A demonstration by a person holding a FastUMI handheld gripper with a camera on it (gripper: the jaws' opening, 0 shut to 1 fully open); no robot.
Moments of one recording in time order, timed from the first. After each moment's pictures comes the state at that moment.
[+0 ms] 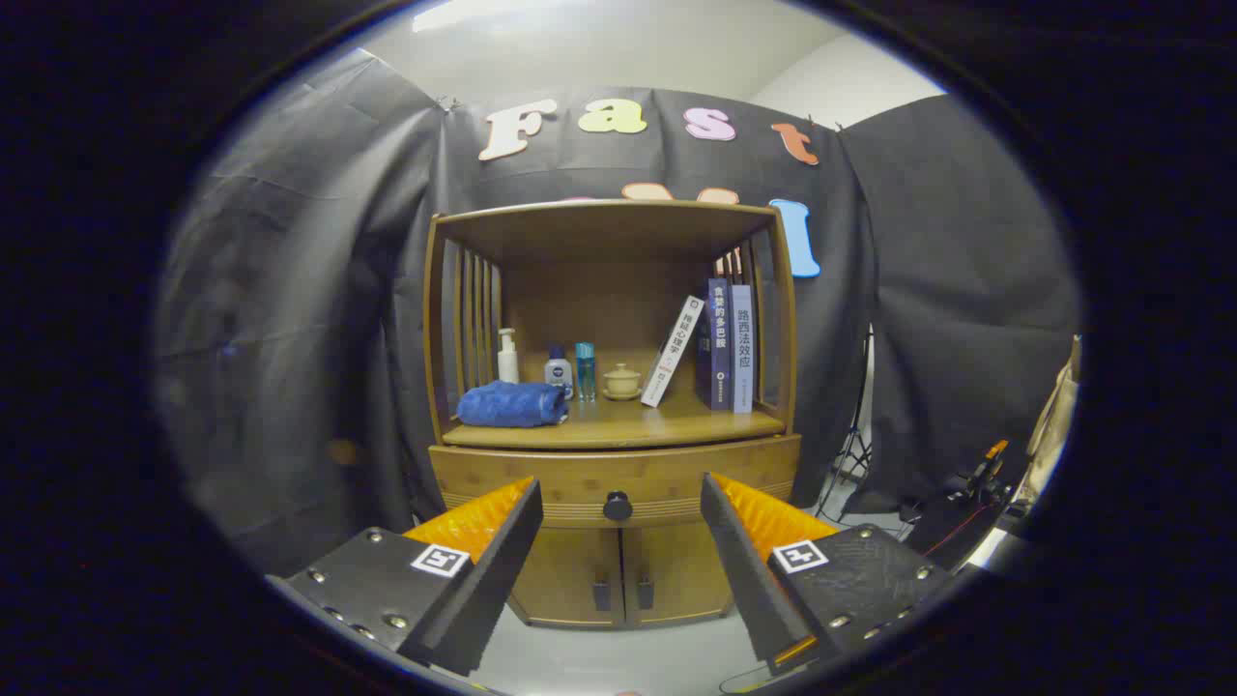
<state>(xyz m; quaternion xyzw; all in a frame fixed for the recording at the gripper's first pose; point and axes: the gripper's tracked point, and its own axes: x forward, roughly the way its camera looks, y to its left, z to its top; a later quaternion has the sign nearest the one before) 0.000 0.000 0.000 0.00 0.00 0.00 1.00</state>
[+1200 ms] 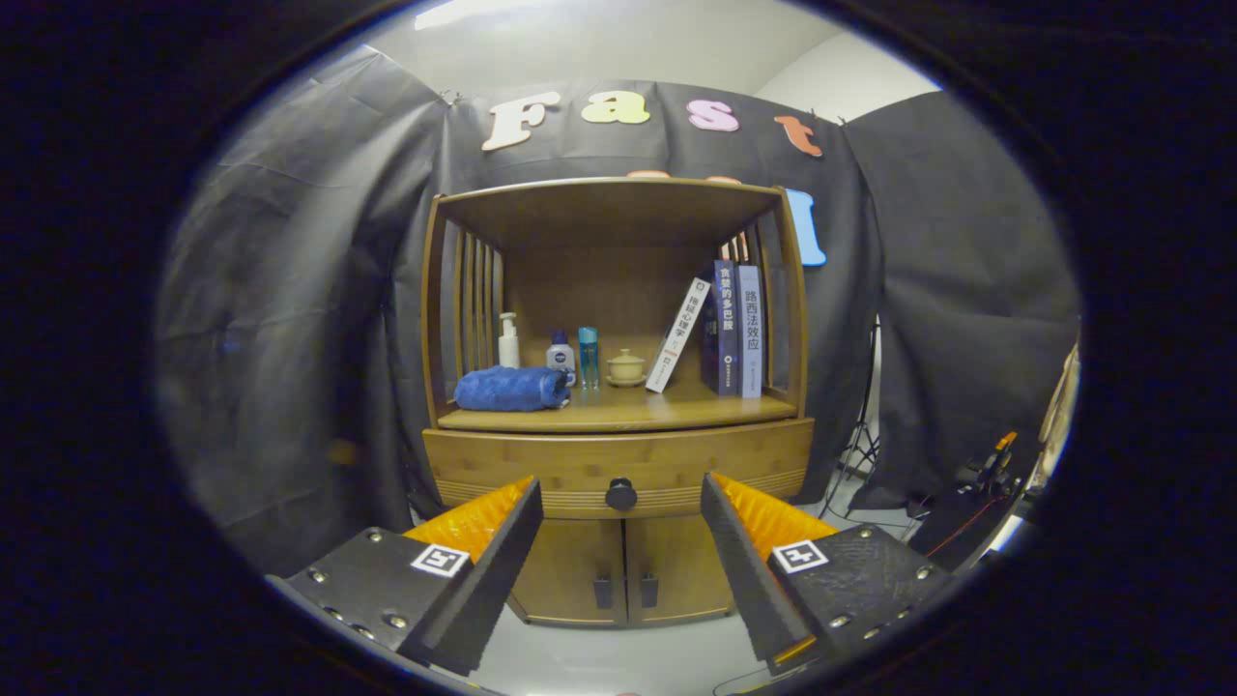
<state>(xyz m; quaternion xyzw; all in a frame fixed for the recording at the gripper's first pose) 0.025 0.004 -0.036 0.00 0.00 0.01 1.00</state>
